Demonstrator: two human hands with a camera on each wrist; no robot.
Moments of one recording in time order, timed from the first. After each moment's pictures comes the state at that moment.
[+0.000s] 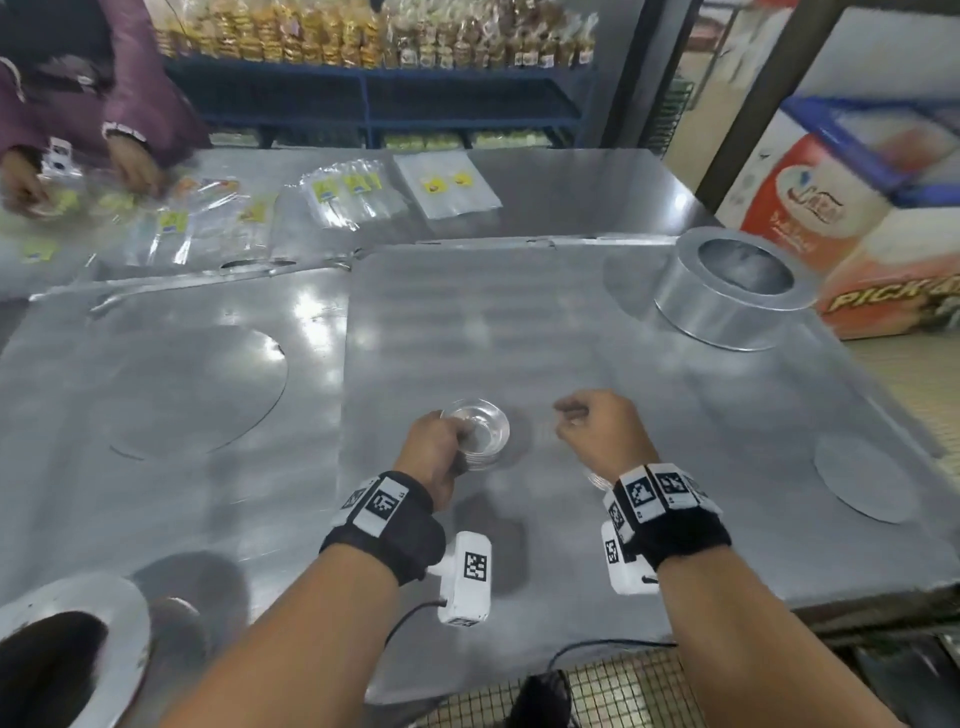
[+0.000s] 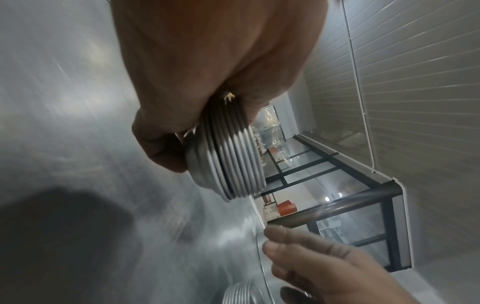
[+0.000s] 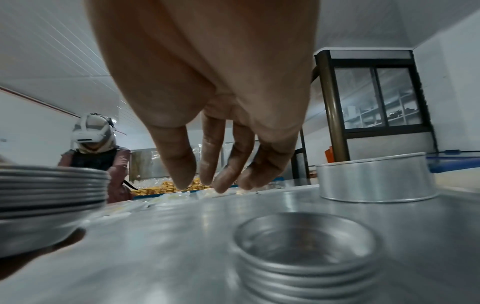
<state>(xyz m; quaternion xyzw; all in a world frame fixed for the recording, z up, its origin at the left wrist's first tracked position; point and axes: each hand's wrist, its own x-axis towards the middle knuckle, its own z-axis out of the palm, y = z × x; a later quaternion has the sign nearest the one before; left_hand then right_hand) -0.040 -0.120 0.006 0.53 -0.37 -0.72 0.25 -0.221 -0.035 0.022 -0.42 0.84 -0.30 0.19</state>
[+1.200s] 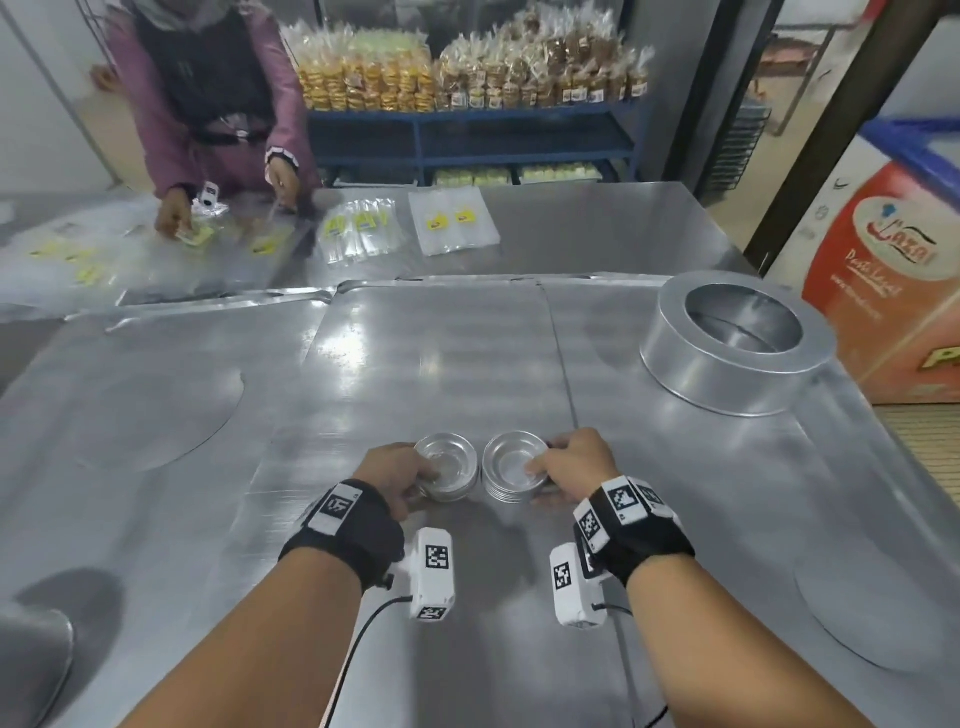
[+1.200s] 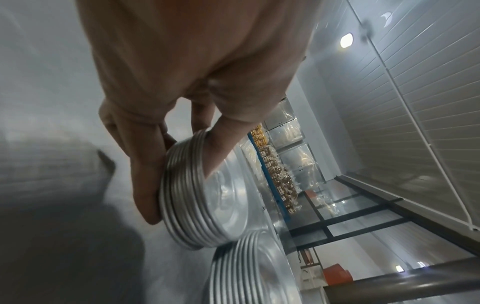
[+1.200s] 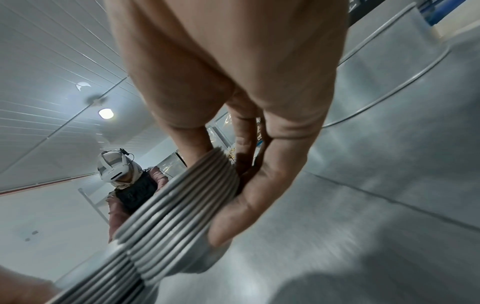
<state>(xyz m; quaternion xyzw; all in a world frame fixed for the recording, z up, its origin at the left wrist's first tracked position) -0.148 -0.115 0.015 0.64 -0.35 -0.65 0.22 -0.348 -0.046 0.017 -0.24 0.75 -0.40 0.47</state>
